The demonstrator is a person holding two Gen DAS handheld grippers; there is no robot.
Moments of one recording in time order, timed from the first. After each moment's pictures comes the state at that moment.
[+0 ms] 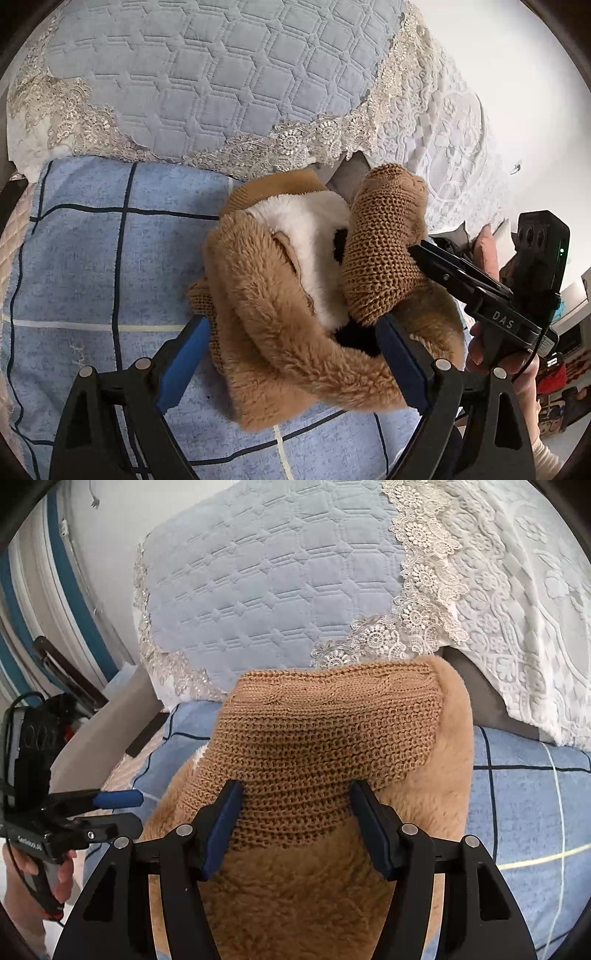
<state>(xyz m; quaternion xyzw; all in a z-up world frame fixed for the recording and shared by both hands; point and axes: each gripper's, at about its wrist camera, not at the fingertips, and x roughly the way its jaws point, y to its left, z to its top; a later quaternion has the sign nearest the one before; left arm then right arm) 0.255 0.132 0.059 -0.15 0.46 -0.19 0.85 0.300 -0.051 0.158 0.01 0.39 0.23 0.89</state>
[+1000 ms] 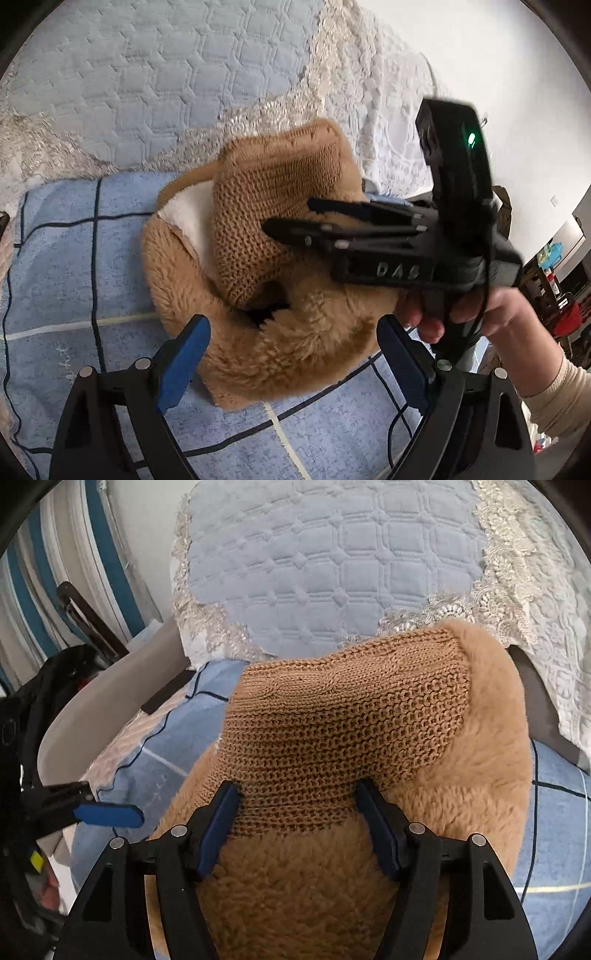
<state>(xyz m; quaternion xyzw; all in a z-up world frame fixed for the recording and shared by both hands) 0.210 0.095 0.042 -0.07 0.43 -0.25 0.86 0.311 0.006 0.123 -0.04 0.42 0.29 0.86</state>
